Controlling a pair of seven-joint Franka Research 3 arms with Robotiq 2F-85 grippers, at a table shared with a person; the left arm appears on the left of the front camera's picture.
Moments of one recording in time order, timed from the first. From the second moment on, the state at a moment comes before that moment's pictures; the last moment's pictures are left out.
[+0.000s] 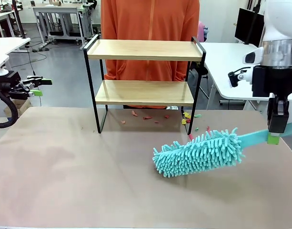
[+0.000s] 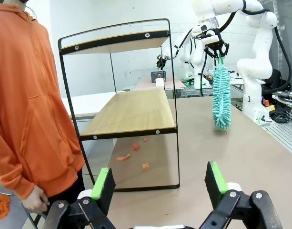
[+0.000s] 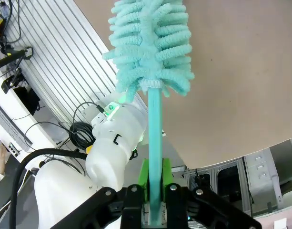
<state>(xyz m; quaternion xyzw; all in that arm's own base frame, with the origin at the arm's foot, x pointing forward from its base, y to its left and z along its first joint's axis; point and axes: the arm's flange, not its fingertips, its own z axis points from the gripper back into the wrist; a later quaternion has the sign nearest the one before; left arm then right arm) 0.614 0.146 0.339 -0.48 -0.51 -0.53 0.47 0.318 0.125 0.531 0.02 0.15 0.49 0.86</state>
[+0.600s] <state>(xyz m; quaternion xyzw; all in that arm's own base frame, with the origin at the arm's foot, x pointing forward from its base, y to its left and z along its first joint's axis) 0.614 0.146 0.339 -0.48 -0.51 -0.53 0.47 0.318 0.125 0.531 0.02 0.15 0.49 0.86</state>
